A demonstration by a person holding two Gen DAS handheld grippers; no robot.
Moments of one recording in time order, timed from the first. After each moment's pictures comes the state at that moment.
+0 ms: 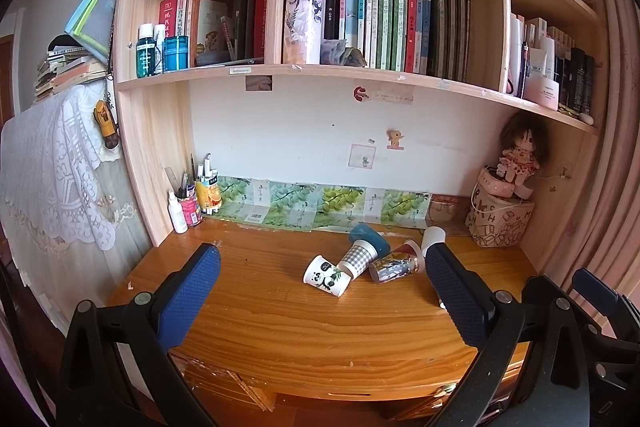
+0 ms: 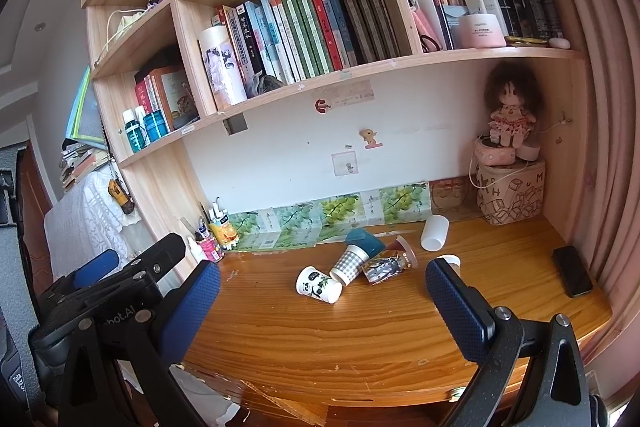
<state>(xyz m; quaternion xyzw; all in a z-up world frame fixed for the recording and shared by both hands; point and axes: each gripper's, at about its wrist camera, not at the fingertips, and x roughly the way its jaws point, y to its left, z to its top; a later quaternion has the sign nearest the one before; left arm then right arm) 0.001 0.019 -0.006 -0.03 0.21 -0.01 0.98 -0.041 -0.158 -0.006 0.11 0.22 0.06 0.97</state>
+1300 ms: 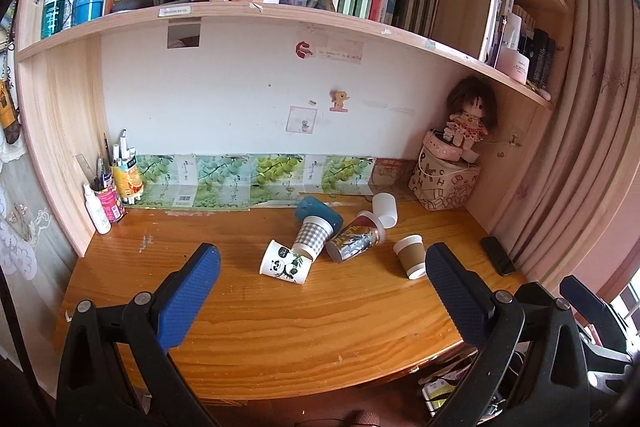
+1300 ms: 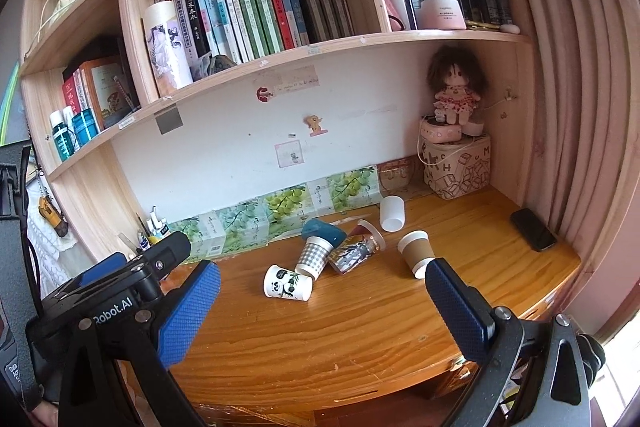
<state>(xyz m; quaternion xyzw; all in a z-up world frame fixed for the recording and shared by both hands) 0.097 0.080 -0.031 -0.03 0.29 -0.20 0.94 -0.011 -0.079 -0.023 0.14 0.24 -0.11 0.95</state>
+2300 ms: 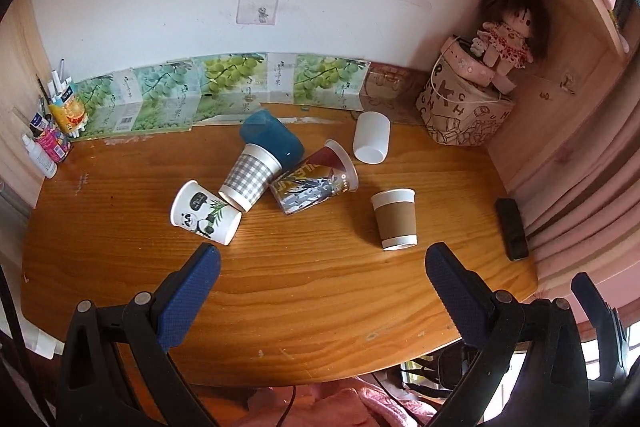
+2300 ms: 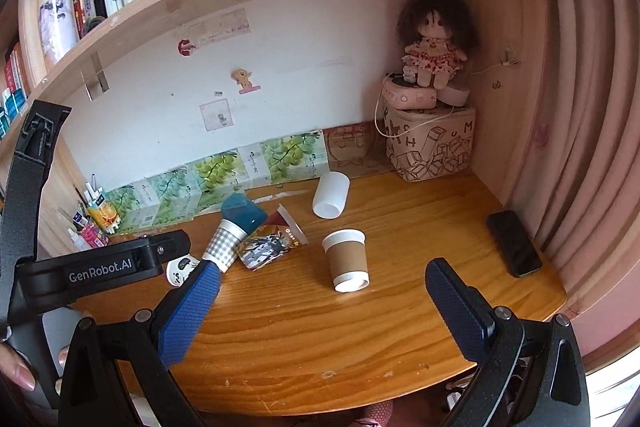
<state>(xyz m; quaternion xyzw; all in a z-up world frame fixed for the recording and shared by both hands) 0.220 -0.091 -0.098 -0.02 0.49 -0.15 0.86 0.091 -0.242 -0.077 0.11 0.35 -0.11 0.93</state>
